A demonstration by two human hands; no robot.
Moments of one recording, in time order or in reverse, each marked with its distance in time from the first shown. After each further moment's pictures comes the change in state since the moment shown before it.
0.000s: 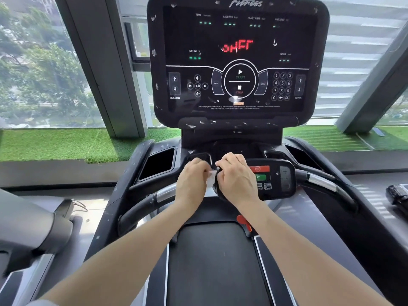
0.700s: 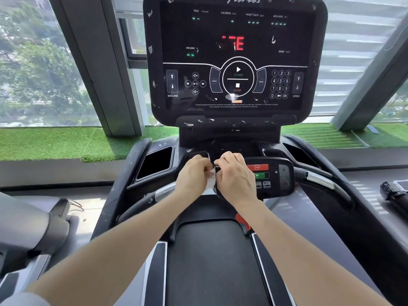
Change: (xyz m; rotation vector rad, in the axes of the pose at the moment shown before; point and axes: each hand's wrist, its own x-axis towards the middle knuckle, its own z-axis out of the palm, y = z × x) left_hand 0.016 0.006 -0.005 0.009 -0.200 -0.007; right_hand -0.002 -0.003 0.000 -0.024 0.020 -0.003
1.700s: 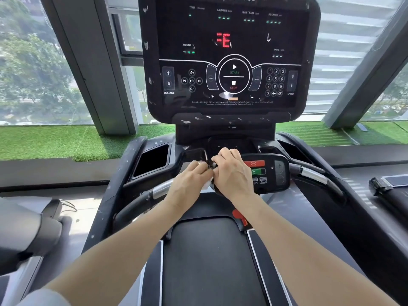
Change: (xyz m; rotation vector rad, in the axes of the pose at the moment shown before) left_hand -0.021 -0.029 0.010 0.295 0.223 0.599; right_hand 0.001 -0.002 -0.001 -0.087 -0.059 0.005
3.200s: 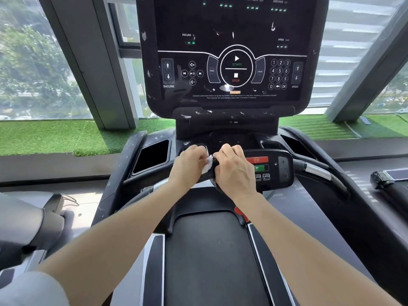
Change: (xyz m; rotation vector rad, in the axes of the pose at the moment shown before) left_hand 0.033 -0.010 -0.009 -0.282 -0.176 -0.498; right_hand -0.002 -0.002 -0.001 -0.082 0.029 0.006
